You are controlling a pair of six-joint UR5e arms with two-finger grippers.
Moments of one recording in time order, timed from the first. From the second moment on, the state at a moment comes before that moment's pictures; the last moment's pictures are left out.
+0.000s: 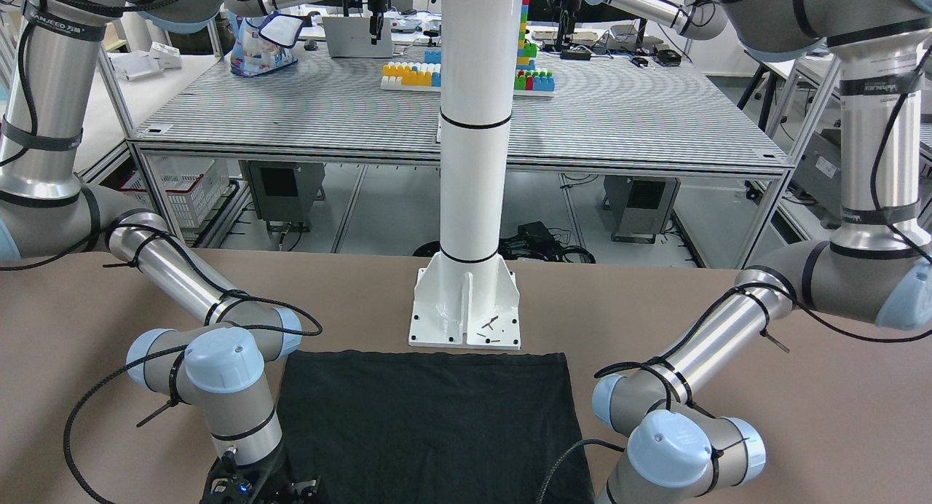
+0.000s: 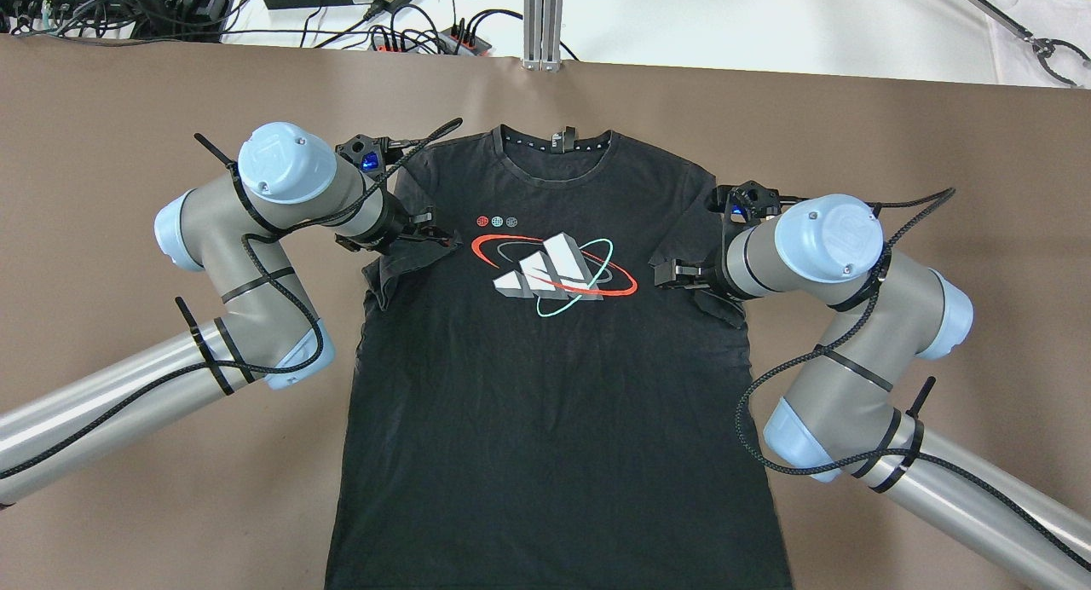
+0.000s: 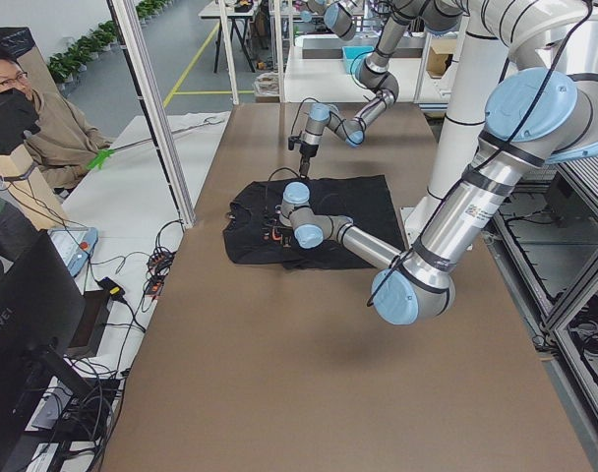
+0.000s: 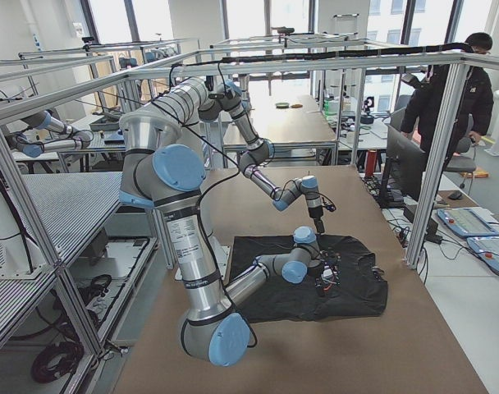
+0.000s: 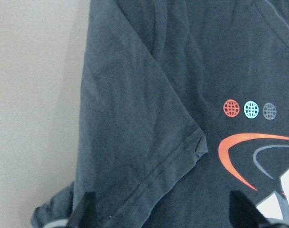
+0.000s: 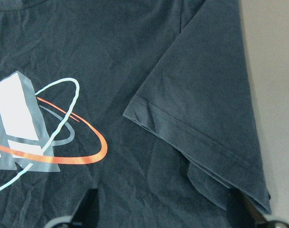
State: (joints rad) left arm -0.76 -2.25 -1.33 -2.14 -1.95 -1.25; right arm 0.74 -1.13 1.66 -1.17 1.86 1.11
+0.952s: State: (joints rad) left arm -0.69 -2.21 -1.37 -2.17 -1.92 -1.34; right arm 0.74 -1.14 1.66 -1.16 1.86 1.11
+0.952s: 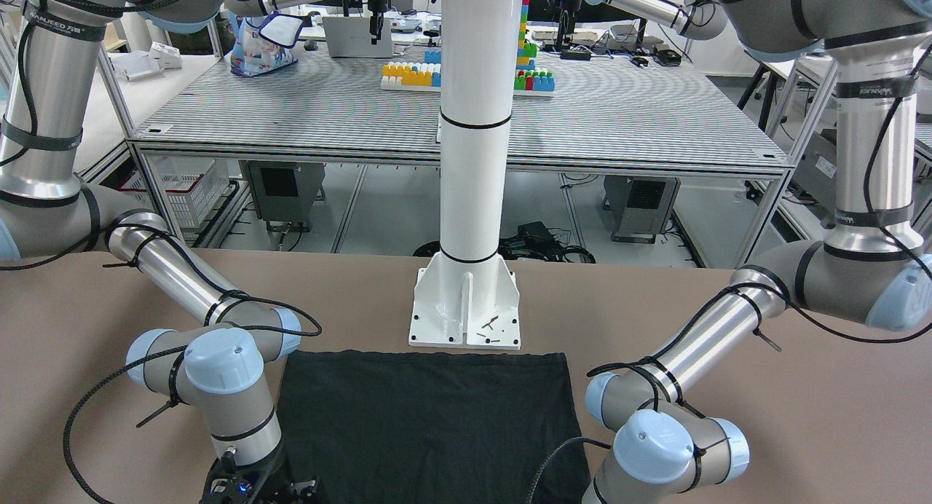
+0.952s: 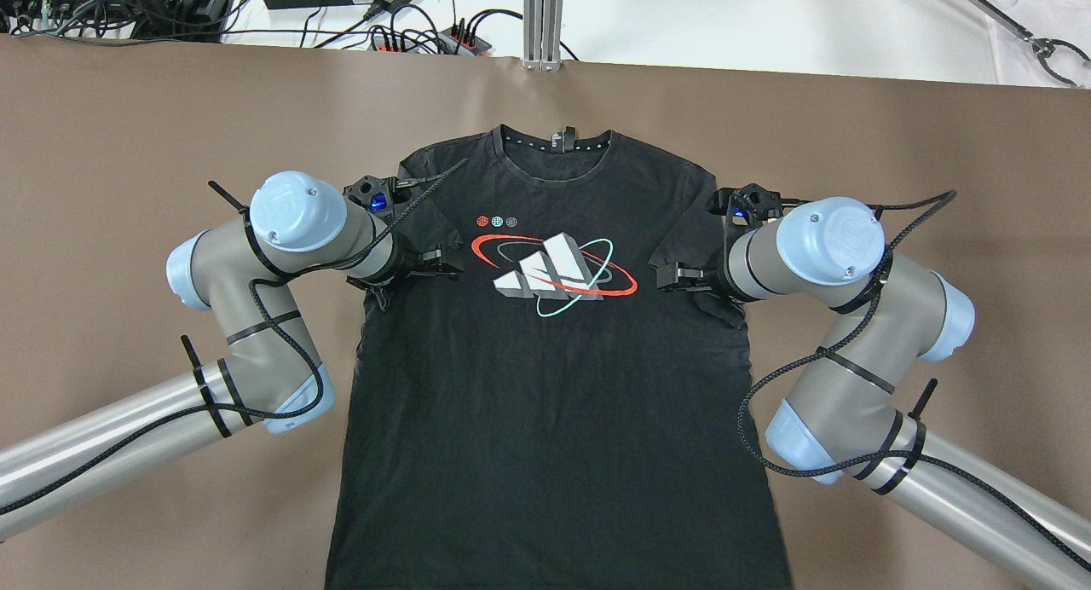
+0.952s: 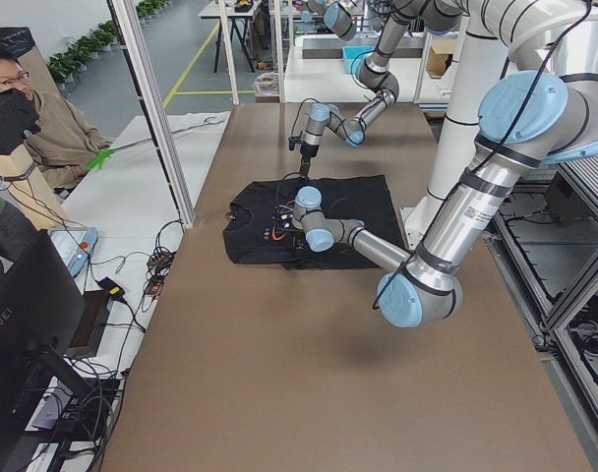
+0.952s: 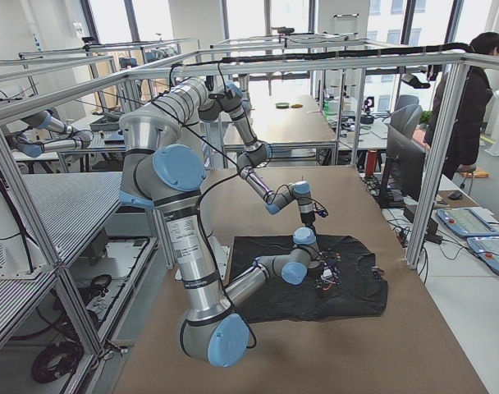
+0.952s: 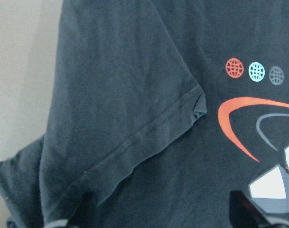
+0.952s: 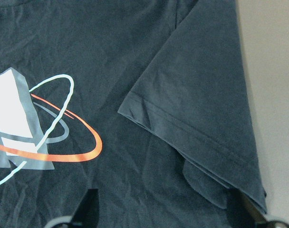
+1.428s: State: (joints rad) left arm -0.67 -2.05 -1.55 -2.16 -1.92 -1.34; right arm 0.72 -1.16 1.70 -1.17 1.86 1.16
